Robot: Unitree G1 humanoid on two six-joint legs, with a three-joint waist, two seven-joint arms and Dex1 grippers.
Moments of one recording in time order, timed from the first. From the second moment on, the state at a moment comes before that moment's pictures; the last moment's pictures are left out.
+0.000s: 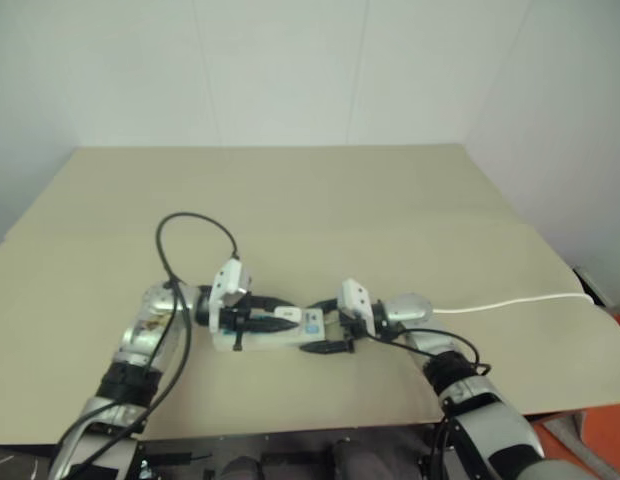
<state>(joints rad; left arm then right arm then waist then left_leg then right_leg) -0.51 0.53 -0.12 0.23 -0.39 0.11 -1.44 -0.68 -0.24 0.23 0.73 0.10 -0.25 1.33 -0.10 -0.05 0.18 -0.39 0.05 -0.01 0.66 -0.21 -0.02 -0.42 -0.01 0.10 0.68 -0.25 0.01</state>
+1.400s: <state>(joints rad) -0.53 0.51 -0.16 0.42 -0.36 0.01 -1.48 -0.68 -0.24 0.23 0.74 0.10 -0.24 1.33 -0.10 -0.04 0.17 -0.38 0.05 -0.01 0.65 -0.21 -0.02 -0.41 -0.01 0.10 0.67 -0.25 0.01</state>
